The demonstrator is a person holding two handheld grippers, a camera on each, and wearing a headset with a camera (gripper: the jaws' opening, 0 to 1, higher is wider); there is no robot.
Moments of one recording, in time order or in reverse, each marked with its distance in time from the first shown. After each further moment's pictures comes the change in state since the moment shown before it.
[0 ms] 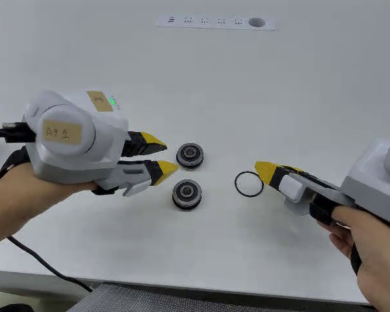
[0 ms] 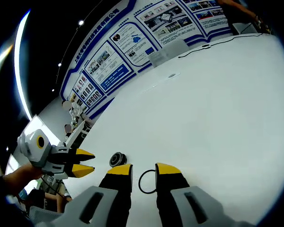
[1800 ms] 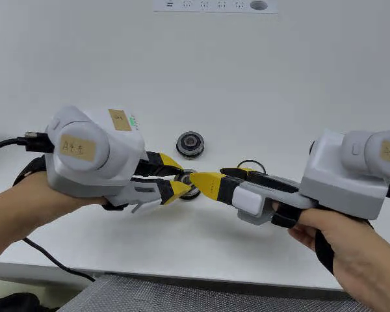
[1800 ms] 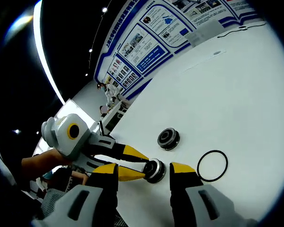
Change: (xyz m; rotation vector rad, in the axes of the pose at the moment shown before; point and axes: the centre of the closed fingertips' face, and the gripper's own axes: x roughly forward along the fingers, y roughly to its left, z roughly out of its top) left arm 0.010 -0.051 -0.025 0.020 0.049 -0.185; right arm 0.016 0.085 -0.054 -0.043 0.180 0.367
